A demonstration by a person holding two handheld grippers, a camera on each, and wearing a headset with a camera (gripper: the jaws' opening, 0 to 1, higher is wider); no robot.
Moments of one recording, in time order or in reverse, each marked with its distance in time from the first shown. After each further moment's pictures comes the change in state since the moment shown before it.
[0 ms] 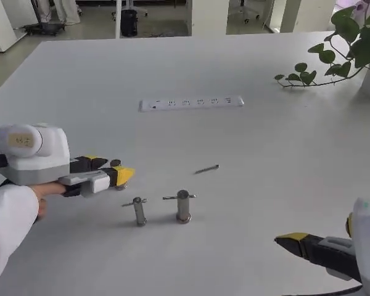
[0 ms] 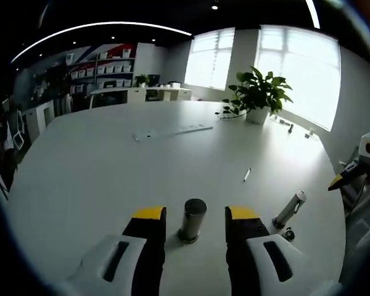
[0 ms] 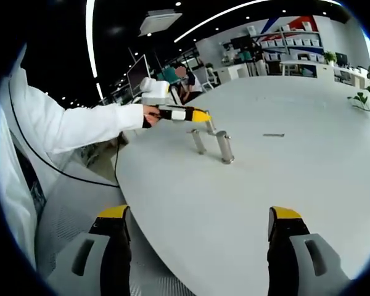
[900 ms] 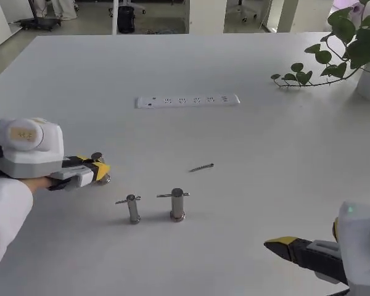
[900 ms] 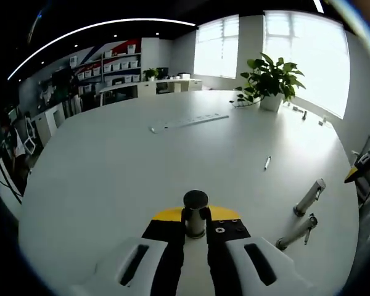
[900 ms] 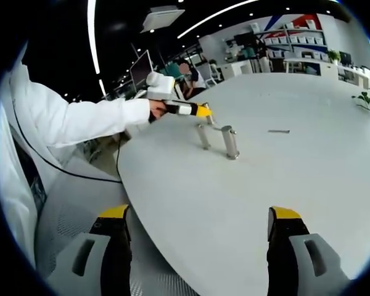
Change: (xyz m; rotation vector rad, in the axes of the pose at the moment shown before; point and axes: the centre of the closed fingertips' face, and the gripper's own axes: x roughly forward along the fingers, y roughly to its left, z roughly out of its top) left arm -0.018 0.033 -0.004 0.023 0.042 0.107; right arm 0.003 0.005 -0.006 -0.013 0.028 0.020
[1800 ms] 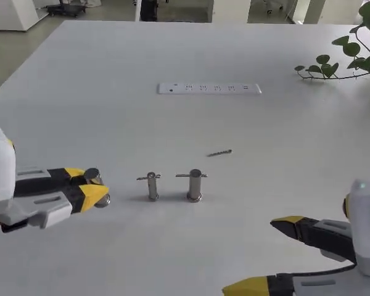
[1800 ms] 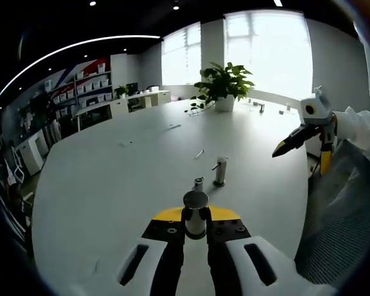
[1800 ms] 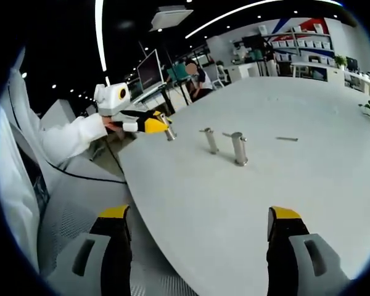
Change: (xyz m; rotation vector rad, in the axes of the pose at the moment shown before) left arm -0.121 -0.106 -0.029 0.165 -0.037 -0.163; right arm 0.004 0.012 0.010 -0.038 -0.005 0.032
